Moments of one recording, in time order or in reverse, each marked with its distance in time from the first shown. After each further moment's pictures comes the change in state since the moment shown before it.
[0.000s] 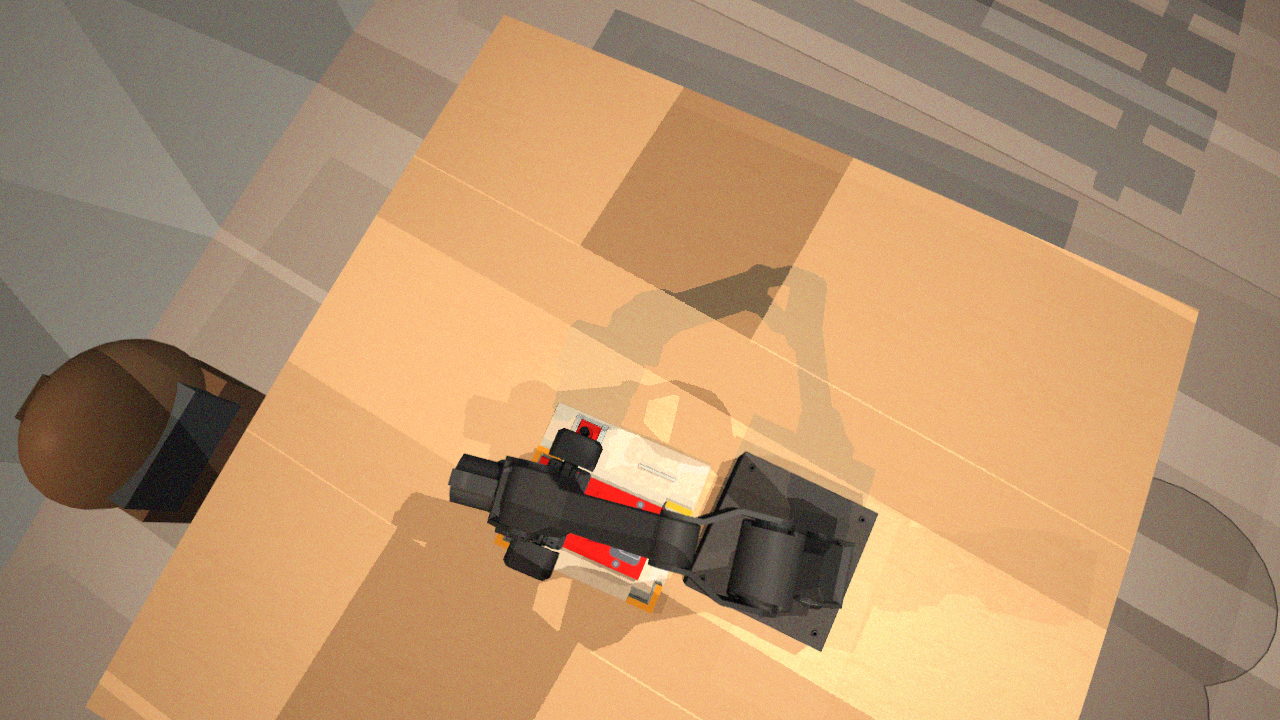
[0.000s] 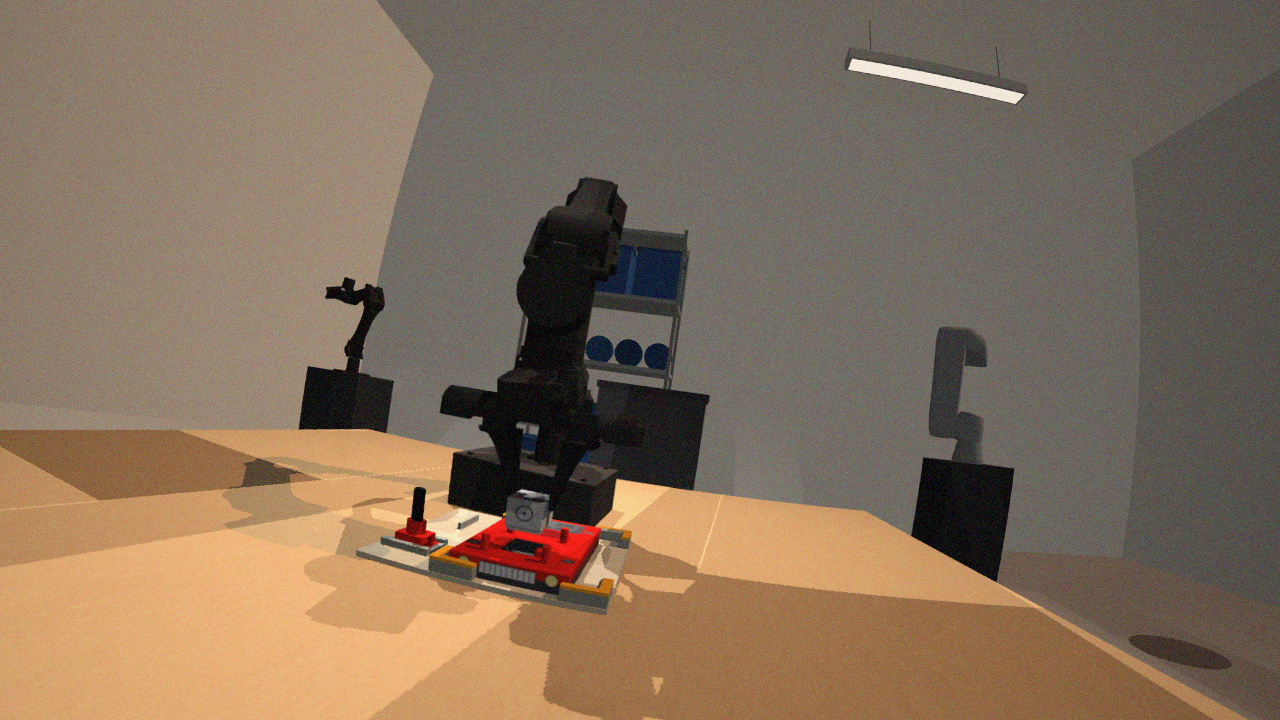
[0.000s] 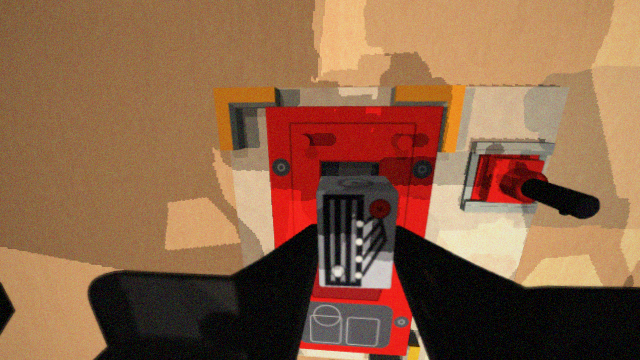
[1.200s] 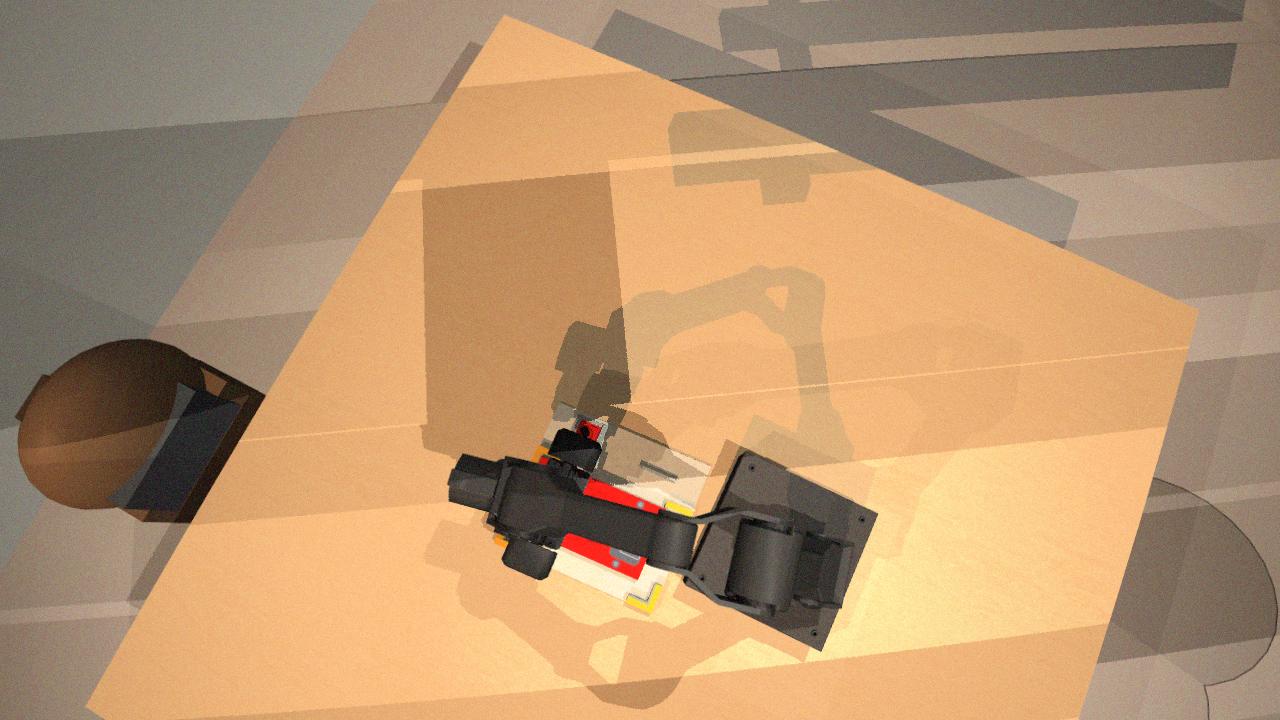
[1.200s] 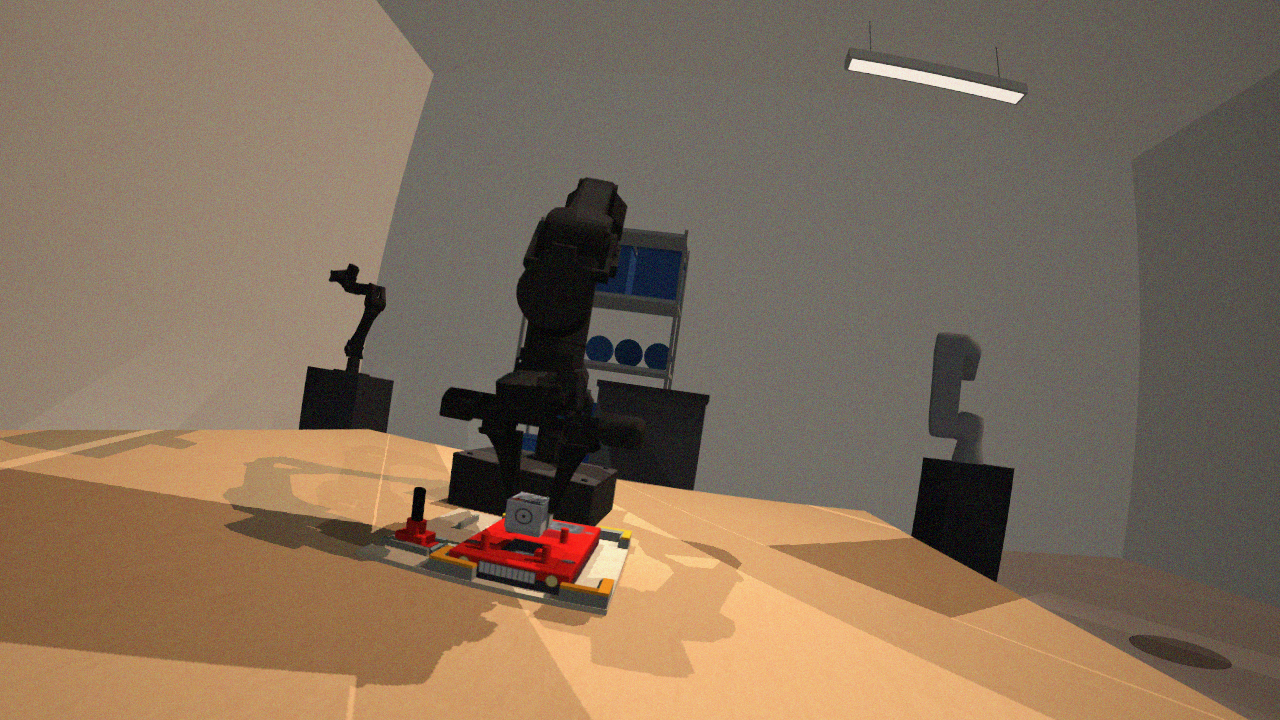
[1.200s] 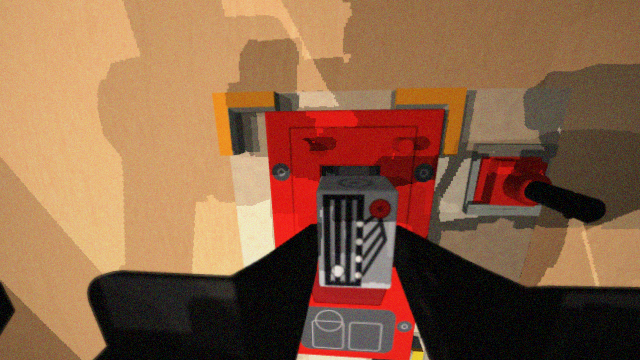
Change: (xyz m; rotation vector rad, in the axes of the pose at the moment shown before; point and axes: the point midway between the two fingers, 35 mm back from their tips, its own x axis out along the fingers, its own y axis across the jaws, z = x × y) arm 0.002 0.001 0.002 0.011 -0.004 0.000
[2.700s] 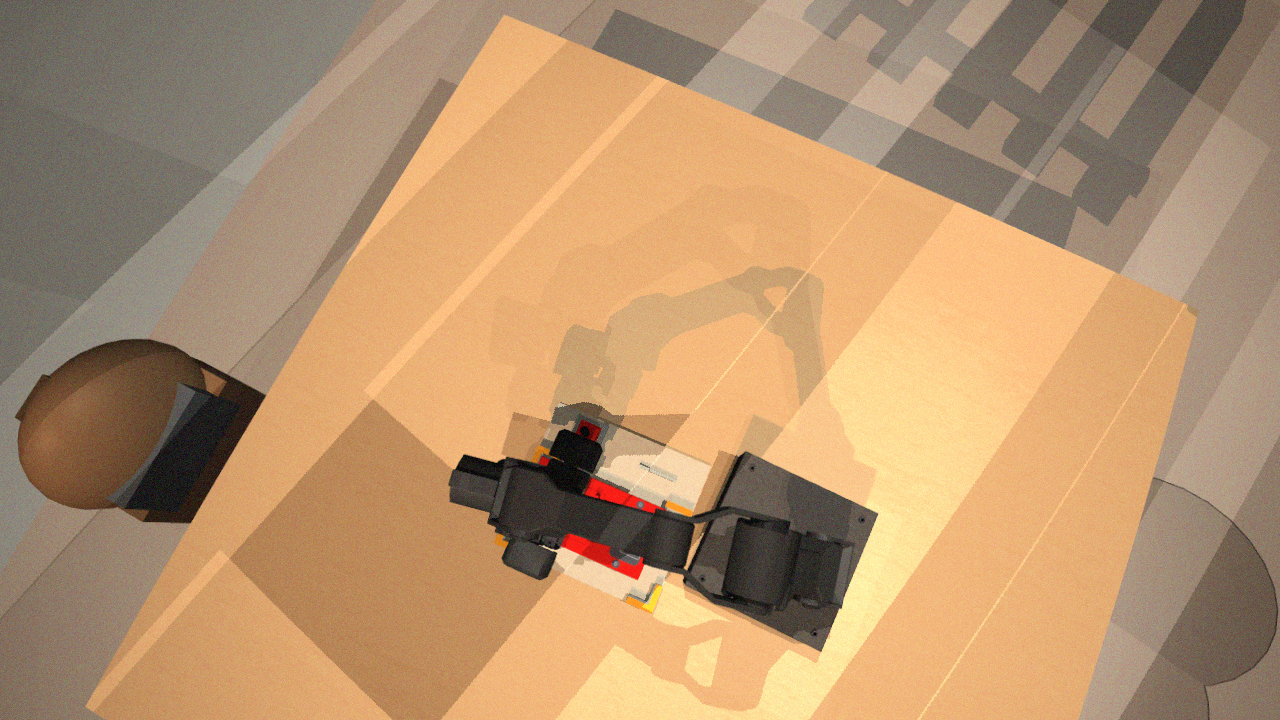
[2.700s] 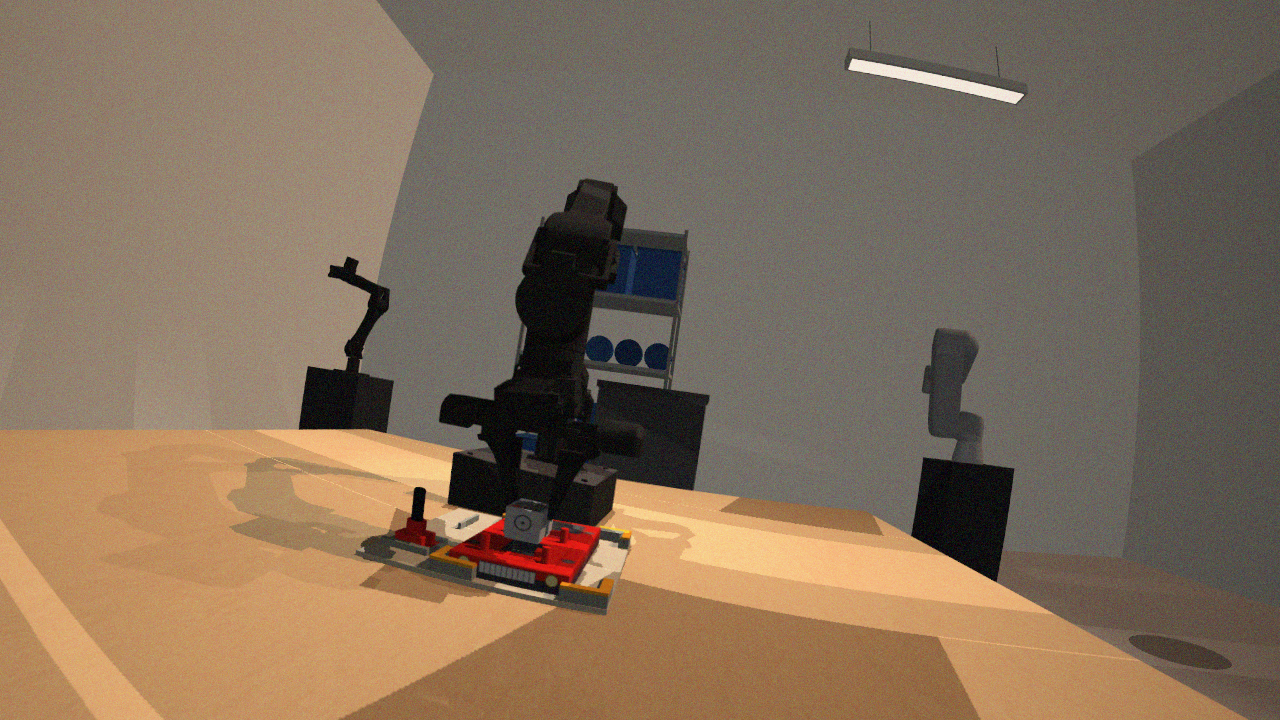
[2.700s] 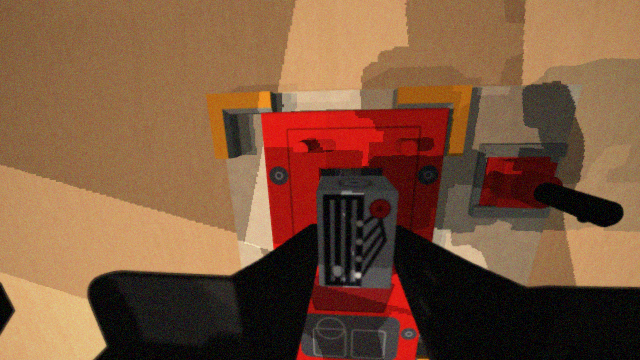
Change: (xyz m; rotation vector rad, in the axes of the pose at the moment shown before) arm 0.006 0.000 0.000 0.011 0.000 0.000
